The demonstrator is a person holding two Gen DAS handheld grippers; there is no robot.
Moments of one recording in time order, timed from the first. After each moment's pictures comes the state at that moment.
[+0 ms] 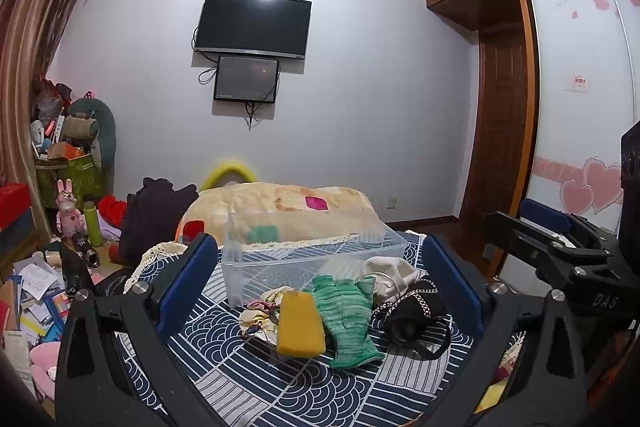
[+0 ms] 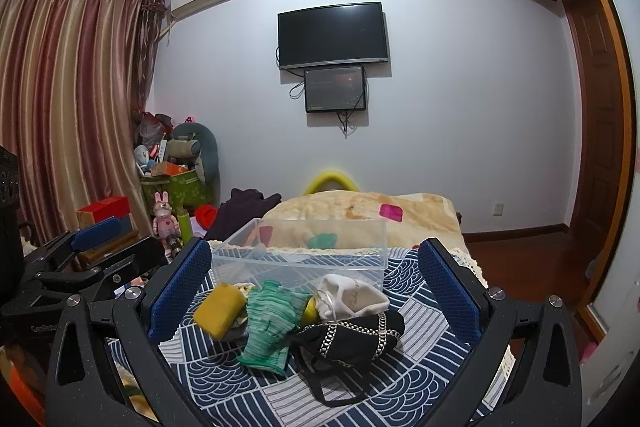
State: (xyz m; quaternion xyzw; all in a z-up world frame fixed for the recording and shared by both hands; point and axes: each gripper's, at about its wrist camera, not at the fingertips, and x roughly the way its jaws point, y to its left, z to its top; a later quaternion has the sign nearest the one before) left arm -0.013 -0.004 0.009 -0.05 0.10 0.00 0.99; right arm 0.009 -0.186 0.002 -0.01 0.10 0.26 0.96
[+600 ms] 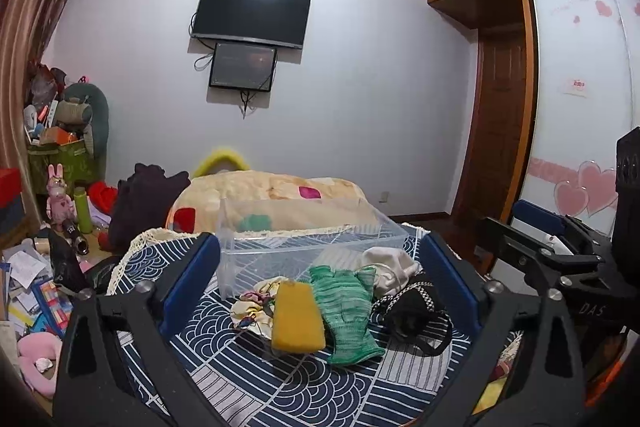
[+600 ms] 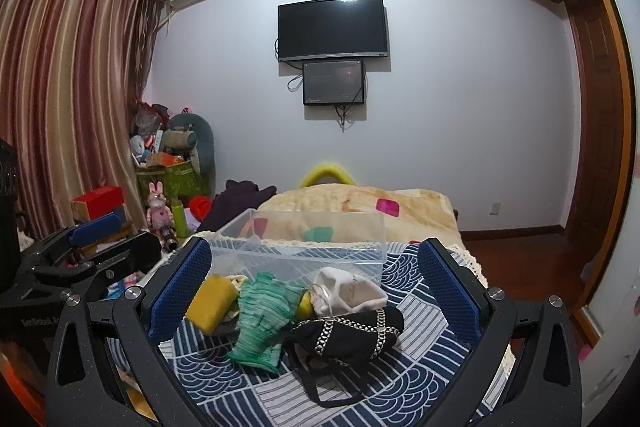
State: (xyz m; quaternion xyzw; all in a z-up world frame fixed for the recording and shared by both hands) left arm 0.001 0.005 -0.009 -0.07 0.11 -0.01 0.99; right arm 0.017 -0.179 -0.009 -0.02 0.11 0.25 0.96
